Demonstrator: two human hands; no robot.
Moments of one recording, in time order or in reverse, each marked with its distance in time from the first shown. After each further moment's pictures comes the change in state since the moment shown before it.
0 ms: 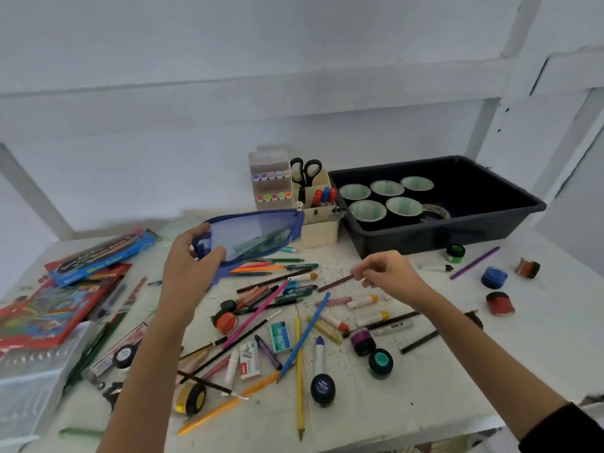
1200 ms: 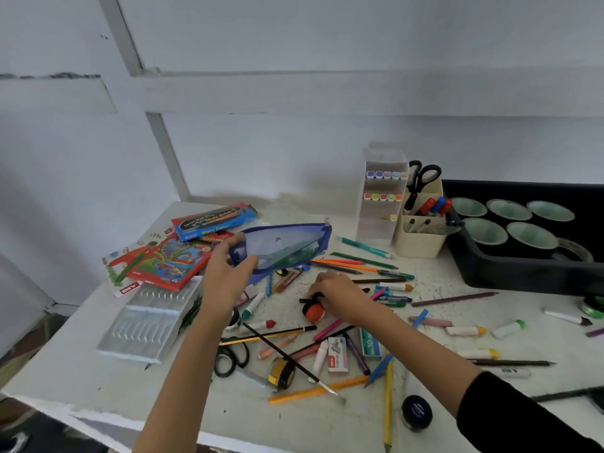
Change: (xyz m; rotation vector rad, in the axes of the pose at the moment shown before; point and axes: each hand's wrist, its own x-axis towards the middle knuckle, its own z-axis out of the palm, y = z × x) left_hand 0.002 -0.062 -0.090 -0.059 0.218 -0.148; right_hand 0.061 -0.082 0.212 -0.748 -0.413 -0.688
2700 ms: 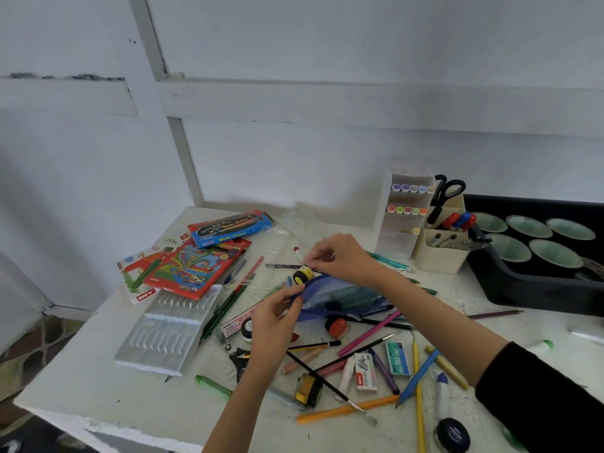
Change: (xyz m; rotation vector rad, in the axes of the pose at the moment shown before) left_hand -0.027 -0.058 0.018 -0.166 -0.151 0.110; right_hand 0.044 -0.034 -0.080 0.549 0.210 0.033
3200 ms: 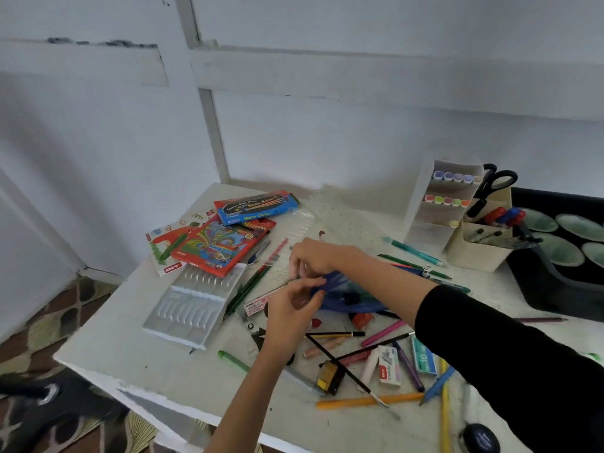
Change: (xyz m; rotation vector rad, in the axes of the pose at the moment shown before) left_hand -0.002 -0.005 -0.015 0.043 -0.037 -0.042; right_hand 0.073 -0.004 0.079 -0.413 -0.606 -0.073
